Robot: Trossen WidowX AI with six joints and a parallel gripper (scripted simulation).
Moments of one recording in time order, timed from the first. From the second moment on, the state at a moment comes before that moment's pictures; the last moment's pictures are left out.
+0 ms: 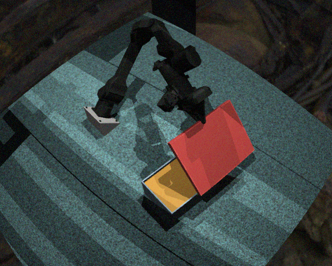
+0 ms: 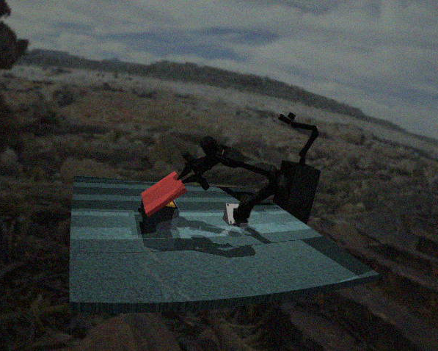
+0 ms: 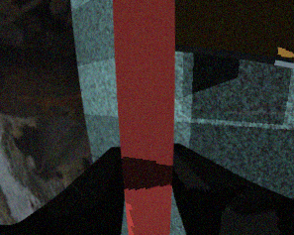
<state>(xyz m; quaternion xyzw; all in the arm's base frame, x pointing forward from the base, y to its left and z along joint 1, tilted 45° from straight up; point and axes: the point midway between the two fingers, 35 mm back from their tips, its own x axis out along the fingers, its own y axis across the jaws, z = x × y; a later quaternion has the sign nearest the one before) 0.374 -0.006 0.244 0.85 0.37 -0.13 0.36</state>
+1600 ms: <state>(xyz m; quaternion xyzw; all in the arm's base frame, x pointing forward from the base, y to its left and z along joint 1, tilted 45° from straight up) 0.357 0.060 0.314 0.85 0.37 -0.13 0.36</state>
